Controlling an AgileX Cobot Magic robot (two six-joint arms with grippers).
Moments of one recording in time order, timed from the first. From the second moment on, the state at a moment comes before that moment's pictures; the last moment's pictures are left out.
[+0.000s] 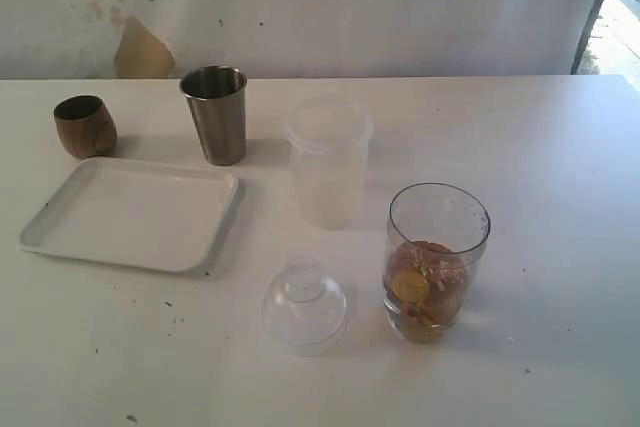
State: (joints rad) left arm -0.16 0.37 -0.29 0.27 -0.21 -0.46; right arm 0.01 0.00 0.00 0.04 0.36 -0.08
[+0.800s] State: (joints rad) left arm -0.10 0.00 -0.01 -0.03 0.14 -0.01; right arm 0.01 0.00 0.00 0.04 0.36 -0.08
